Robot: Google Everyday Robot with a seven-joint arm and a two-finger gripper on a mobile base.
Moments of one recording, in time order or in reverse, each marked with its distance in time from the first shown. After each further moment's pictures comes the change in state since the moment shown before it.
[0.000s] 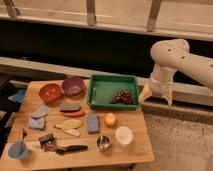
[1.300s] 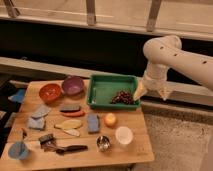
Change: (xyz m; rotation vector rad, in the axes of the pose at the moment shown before) arm -0.012 0.045 -0.013 0.022 -0.043 -0.177
